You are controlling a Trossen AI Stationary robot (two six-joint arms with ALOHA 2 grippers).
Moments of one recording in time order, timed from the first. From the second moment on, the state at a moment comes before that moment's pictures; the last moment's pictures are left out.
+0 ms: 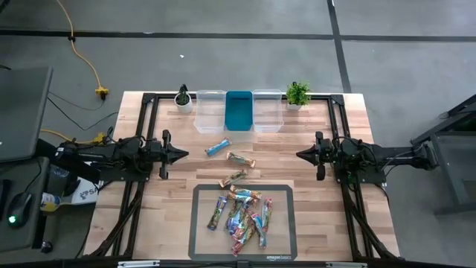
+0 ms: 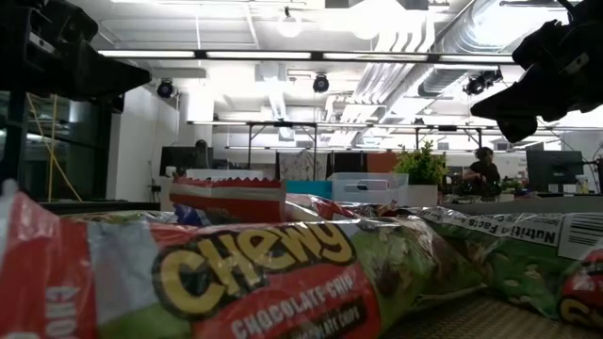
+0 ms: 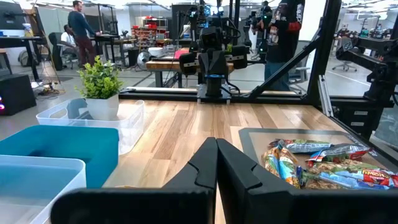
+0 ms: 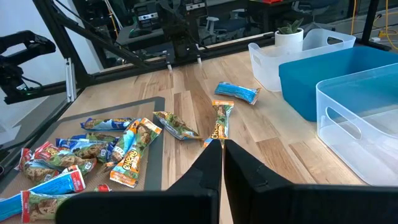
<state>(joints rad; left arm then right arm) -0.09 0.01 0.02 0.02 -0.14 -0.01 0.00 0.14 0.06 -0.09 0.08 0.23</state>
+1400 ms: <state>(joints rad) -0.09 0.01 0.02 0.02 -0.14 -0.01 0.00 0.14 0.06 -0.09 0.07 0.25</state>
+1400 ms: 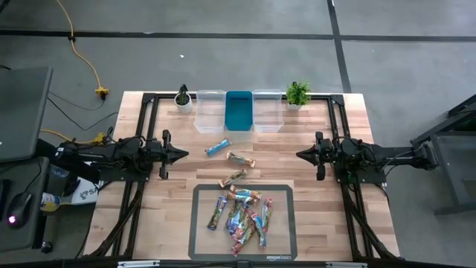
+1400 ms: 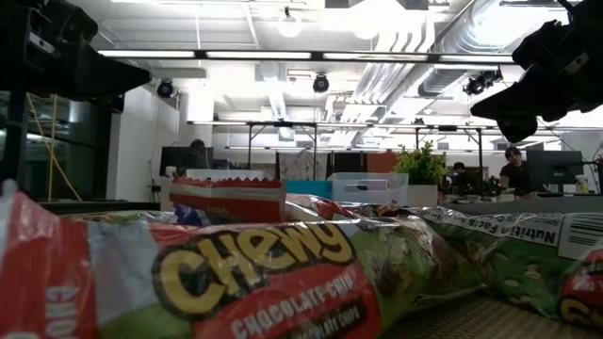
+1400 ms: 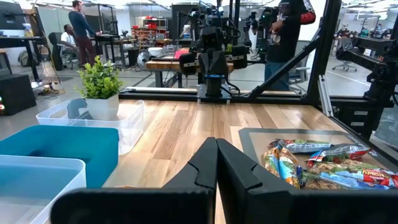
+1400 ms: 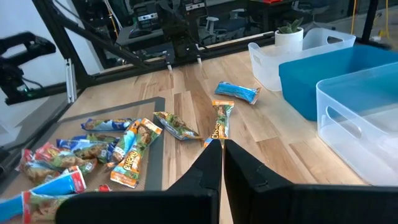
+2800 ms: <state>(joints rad) -0.09 0.01 0.02 0.02 -0.14 -0.01 0.00 0.40 0.55 -0.02 -0.07 0.01</state>
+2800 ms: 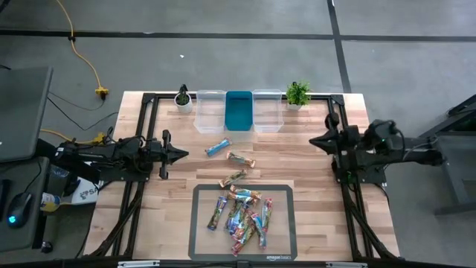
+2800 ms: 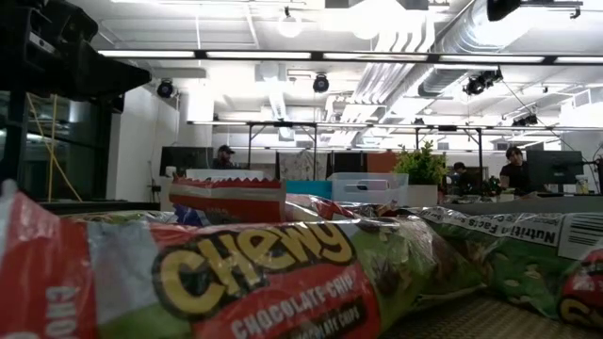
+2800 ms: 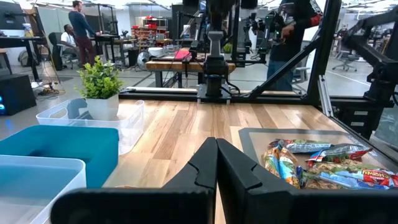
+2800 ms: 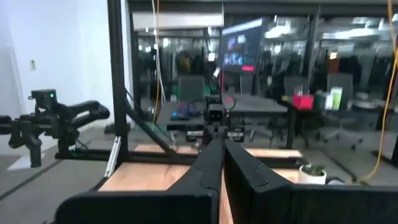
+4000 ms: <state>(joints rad) -0.09 0.01 0.02 0.02 -0.14 -0.01 0.43 1.69 1.49 -0.82 -0.17 -0.17</state>
